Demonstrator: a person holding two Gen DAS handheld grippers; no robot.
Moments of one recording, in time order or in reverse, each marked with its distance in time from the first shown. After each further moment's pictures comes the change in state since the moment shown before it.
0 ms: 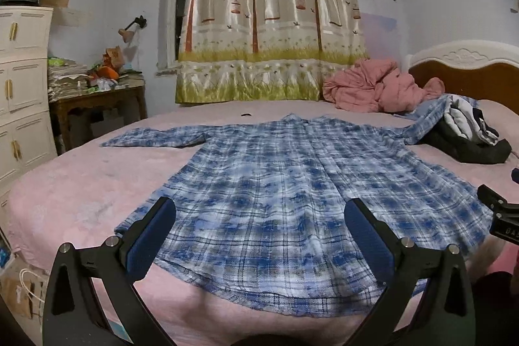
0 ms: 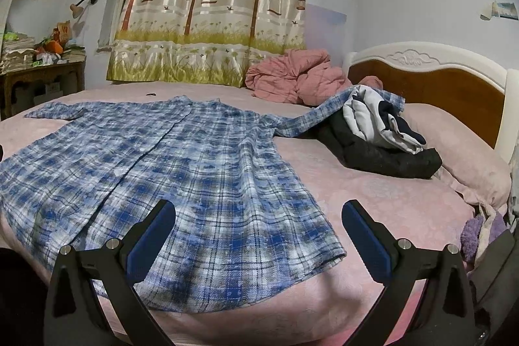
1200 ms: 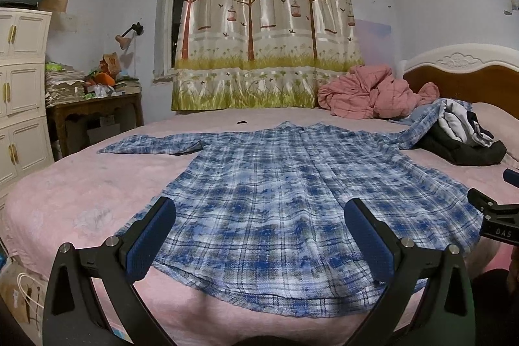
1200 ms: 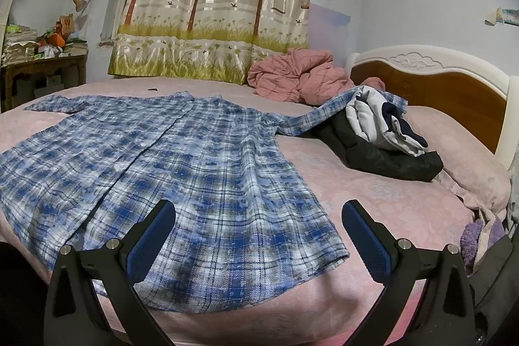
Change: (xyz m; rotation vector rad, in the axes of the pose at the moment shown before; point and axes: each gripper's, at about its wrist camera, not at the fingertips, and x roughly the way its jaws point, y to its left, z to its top) left arm -0.006 -0.001 -0.004 0.007 -0.049 -0.016; right arm 0.004 -0.001 0.000 -0.004 0.015 0.008
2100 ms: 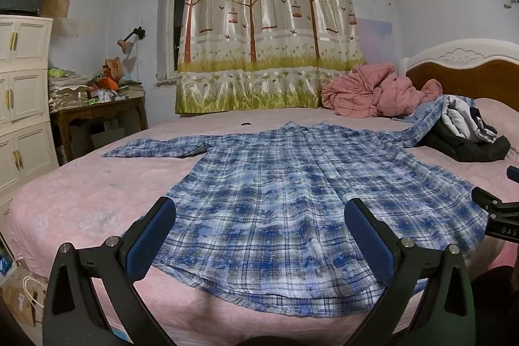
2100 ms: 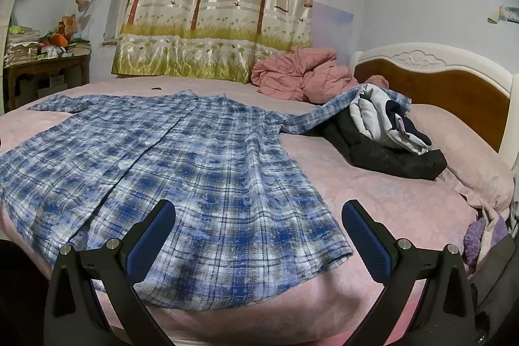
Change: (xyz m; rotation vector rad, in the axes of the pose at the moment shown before) left arm 0.000 0.003 0.002 0.011 0.000 0.019; right arm 0.002 0.002 -0.001 -0.008 0.001 0.008
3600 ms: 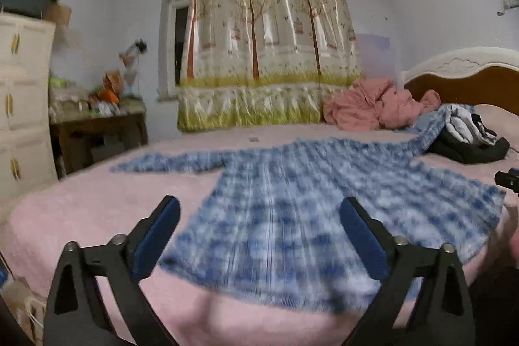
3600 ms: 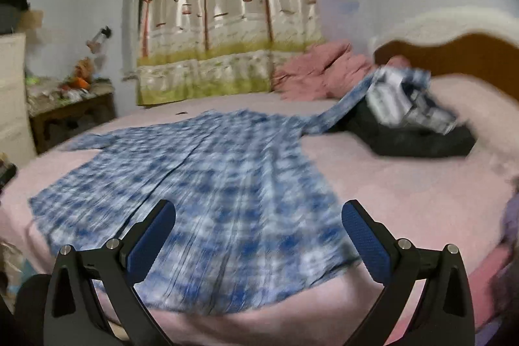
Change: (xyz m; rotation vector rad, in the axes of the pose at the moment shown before) left arm 0.000 0.075 -0.018 0.010 -0.064 -0.038; right arm 0.010 -0.050 -0.018 0.213 -0.010 0.263
